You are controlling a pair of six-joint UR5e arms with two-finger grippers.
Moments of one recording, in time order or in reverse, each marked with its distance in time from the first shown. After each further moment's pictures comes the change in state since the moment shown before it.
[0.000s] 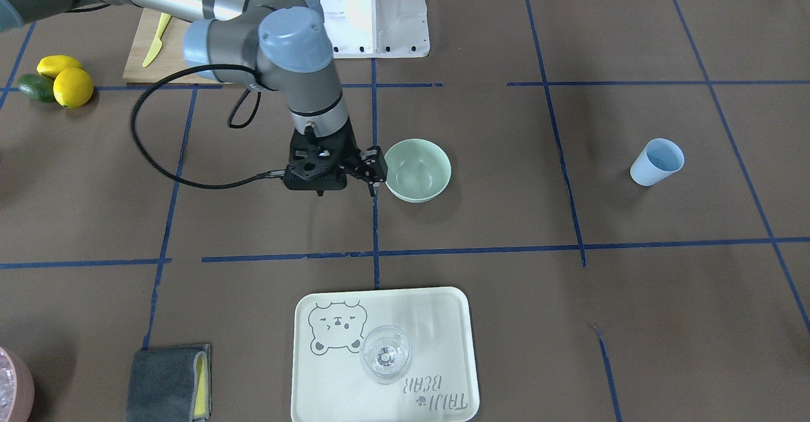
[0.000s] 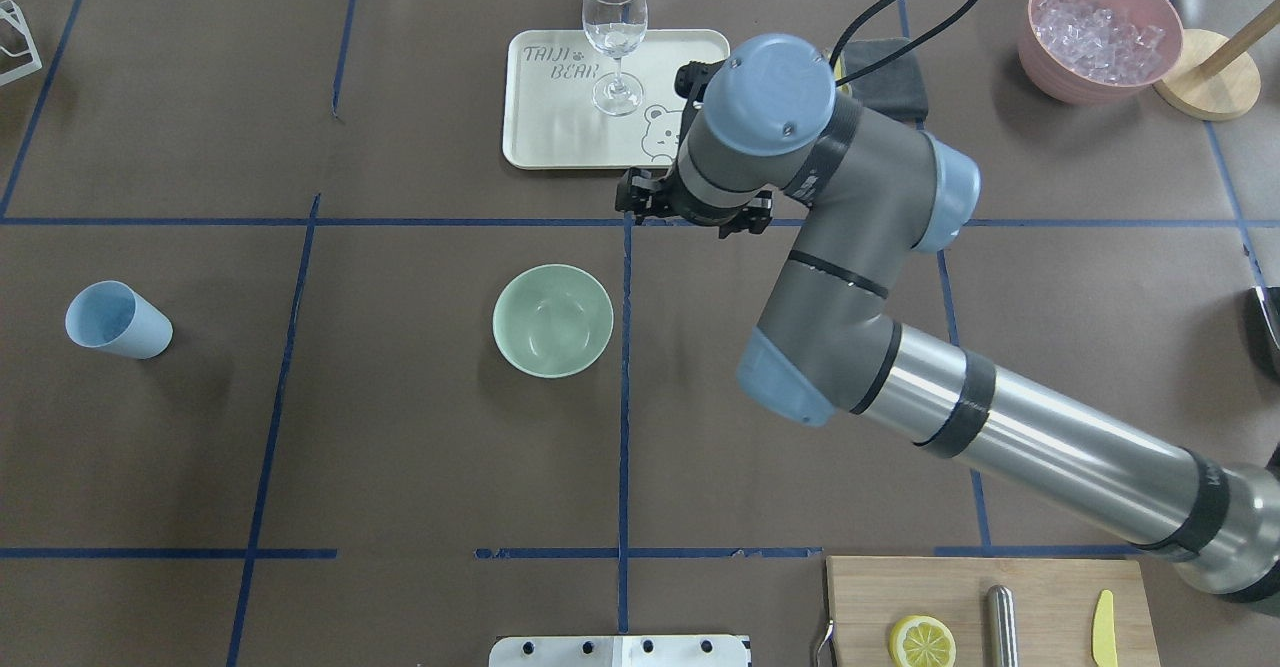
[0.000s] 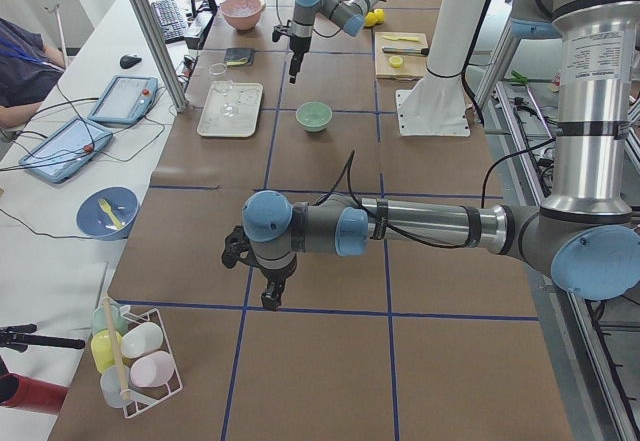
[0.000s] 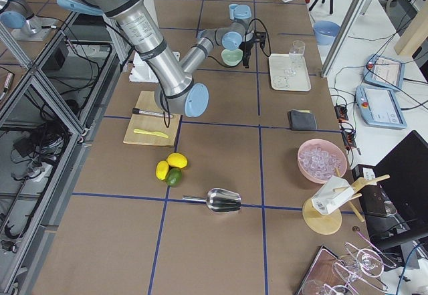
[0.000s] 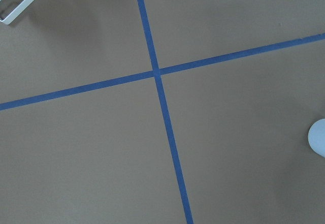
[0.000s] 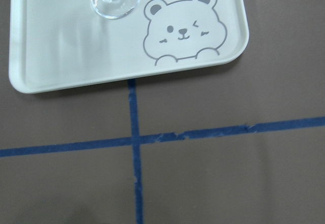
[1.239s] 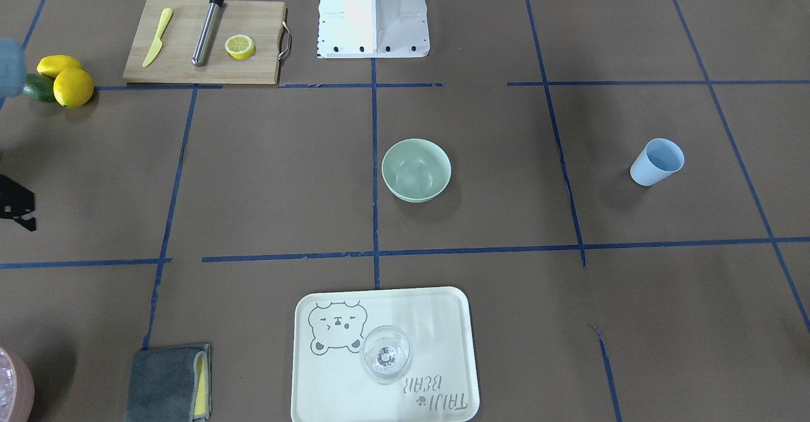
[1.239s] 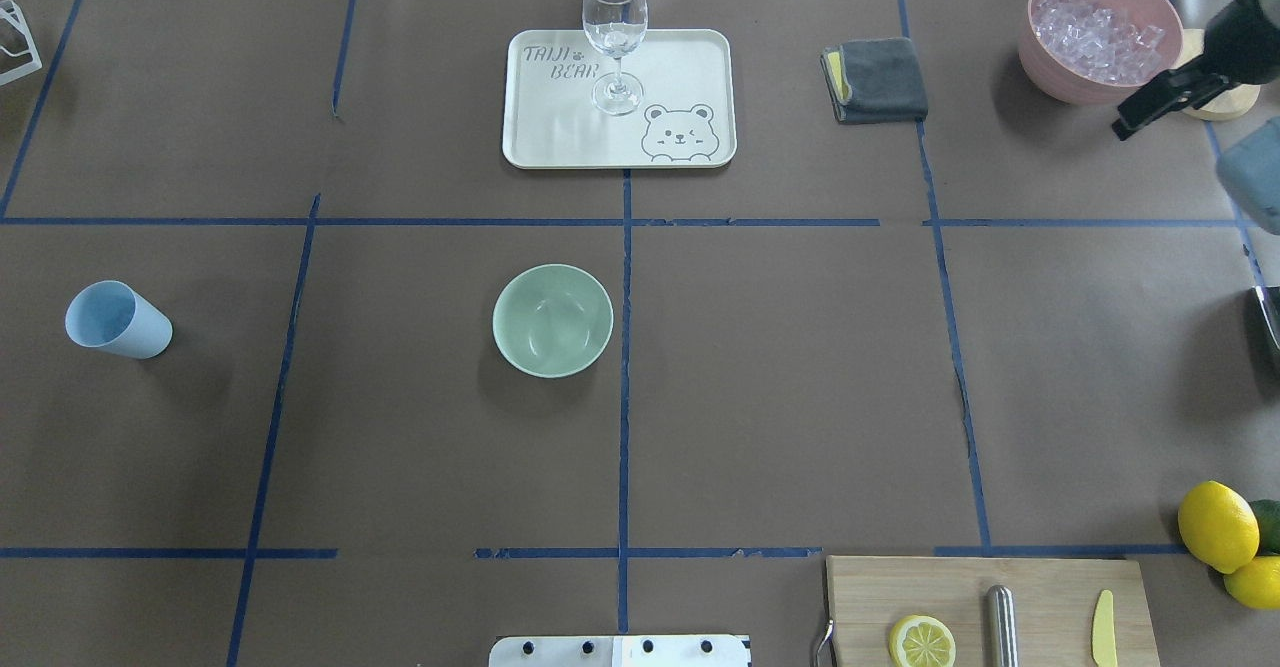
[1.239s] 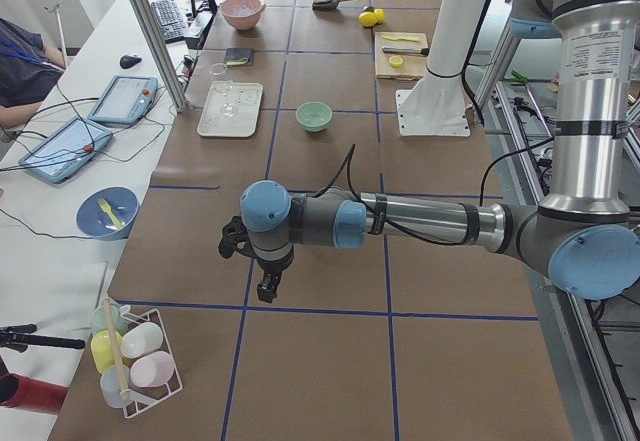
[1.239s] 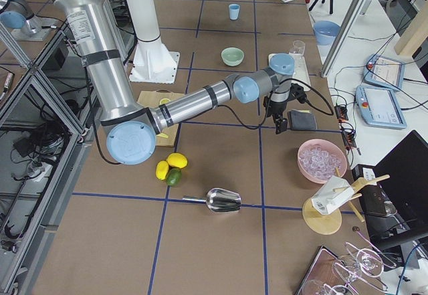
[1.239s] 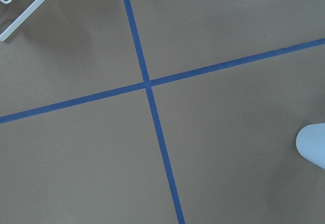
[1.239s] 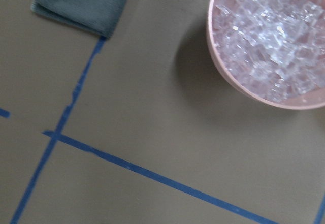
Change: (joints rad) left arm 0.000 -0.009 -0.029 -0.002 -0.005 0.005; right arm 0.600 -0.448 0.070 -0.124 0.333 -1.167
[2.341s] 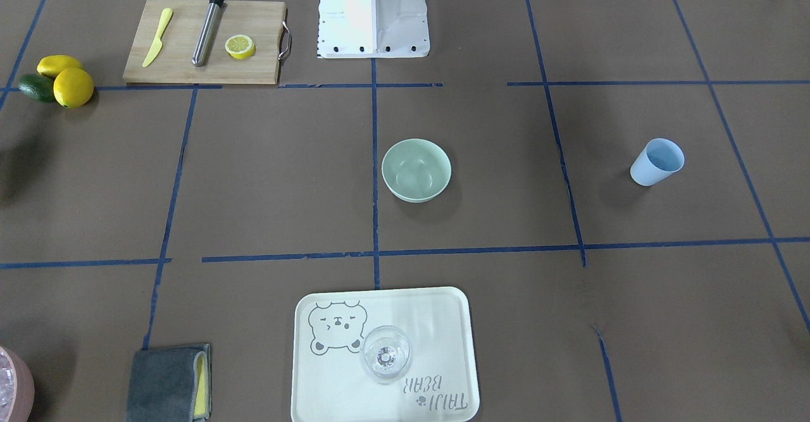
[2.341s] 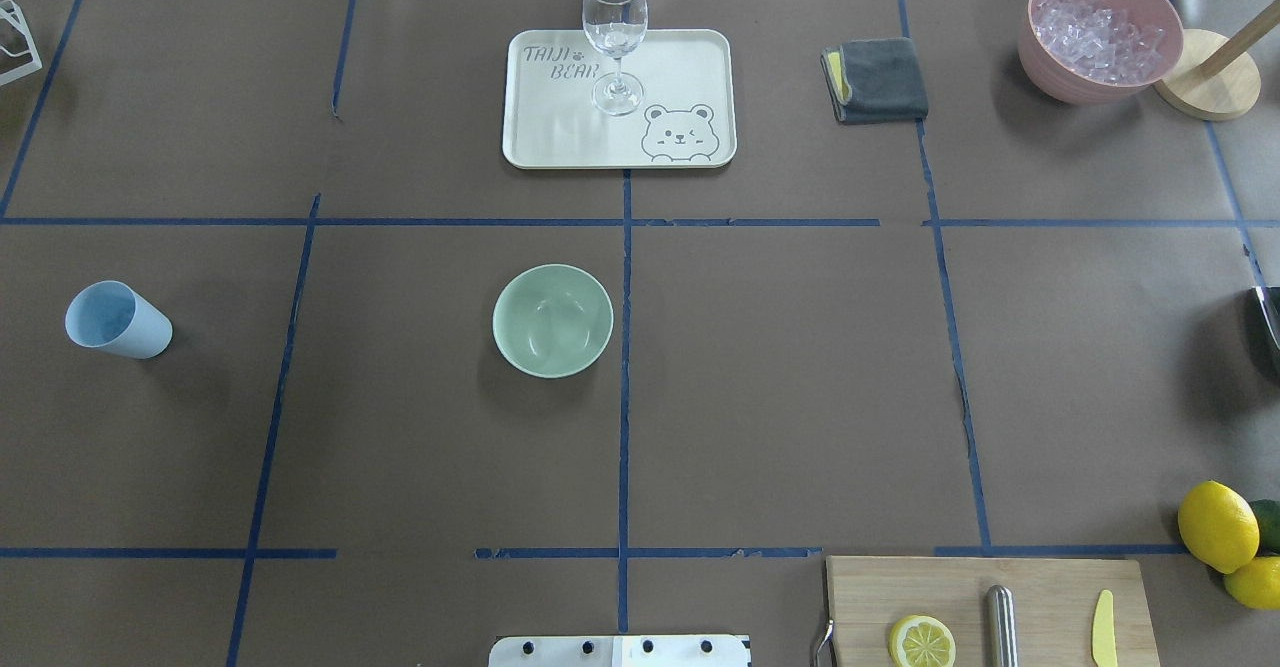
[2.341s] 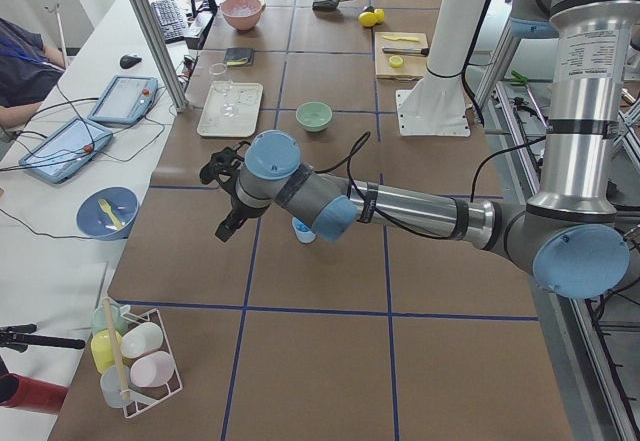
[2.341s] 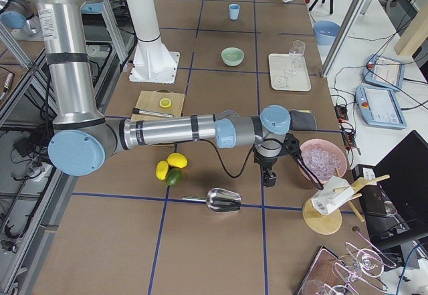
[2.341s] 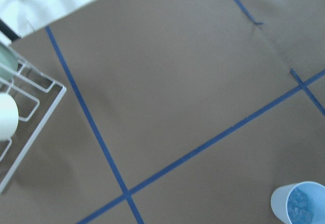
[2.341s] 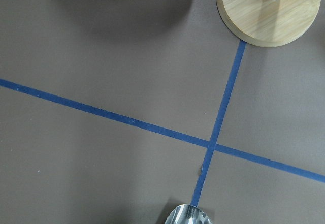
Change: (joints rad) left arm 0.005 -0.050 -0.007 -0.613 -0.036 -0.280; right arm 0.199 -0.157 -0.057 -0.007 0.068 -0.178
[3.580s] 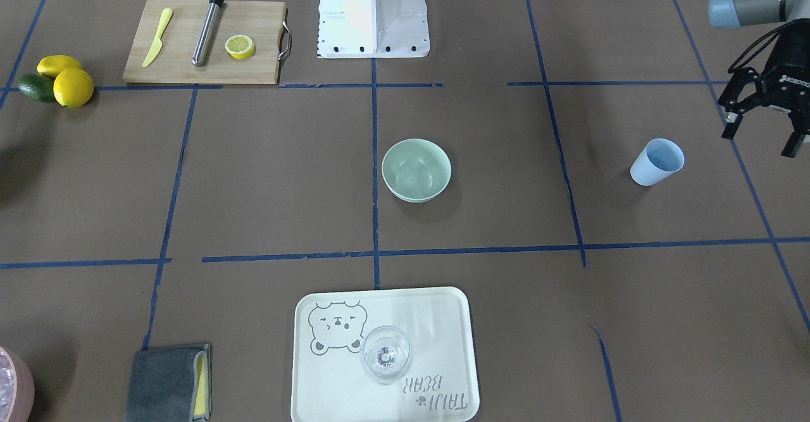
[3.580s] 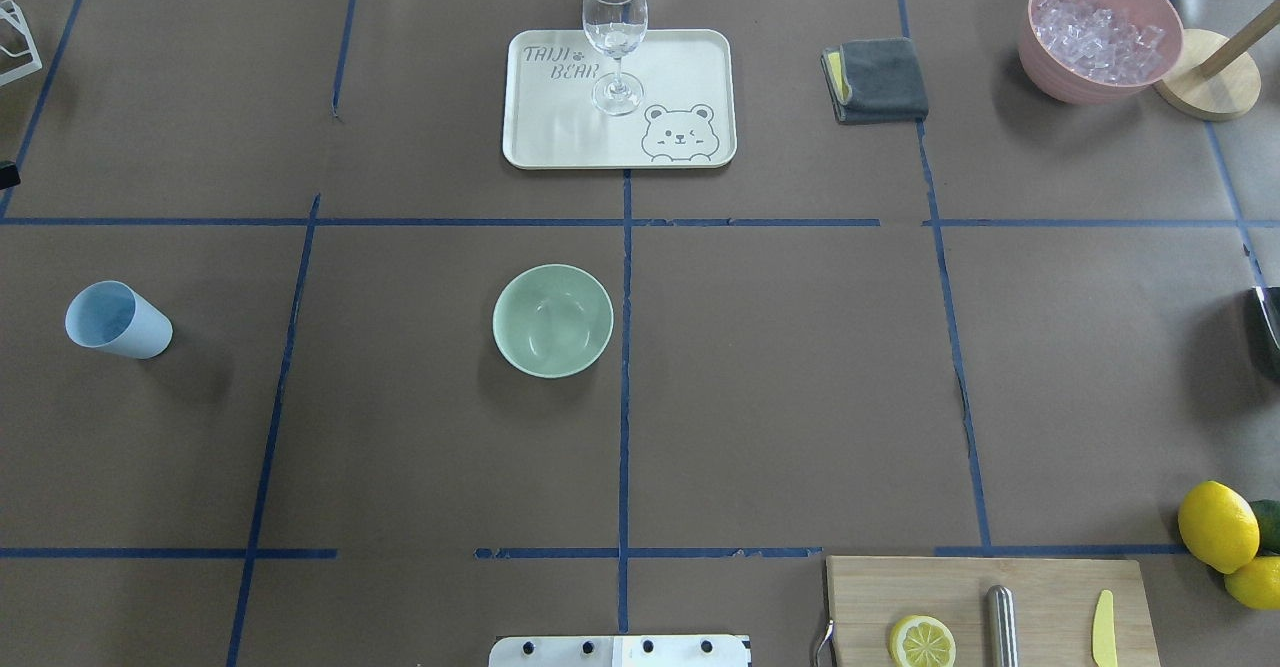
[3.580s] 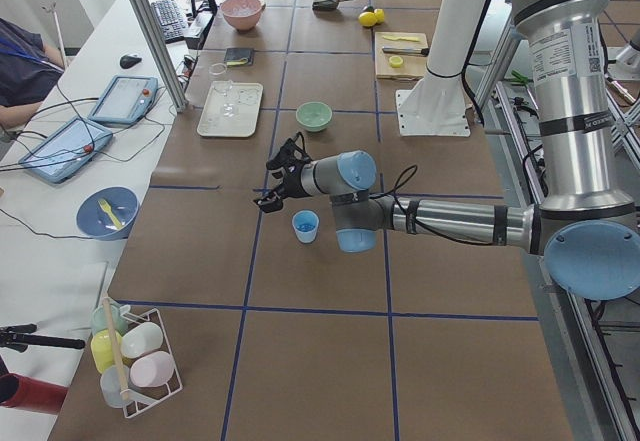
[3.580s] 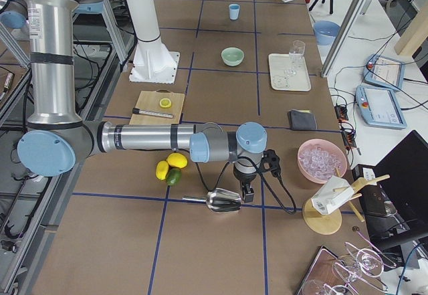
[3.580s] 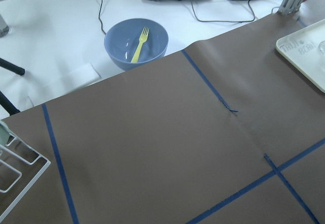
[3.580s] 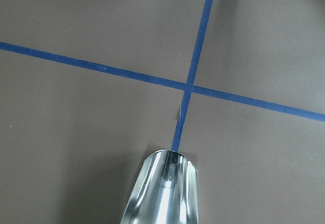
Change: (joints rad) left arm 0.561 0.268 -0.059 -0.809 0.768 -0.654; right arm 0.039 -0.146 0.051 0.030 0.008 0.003
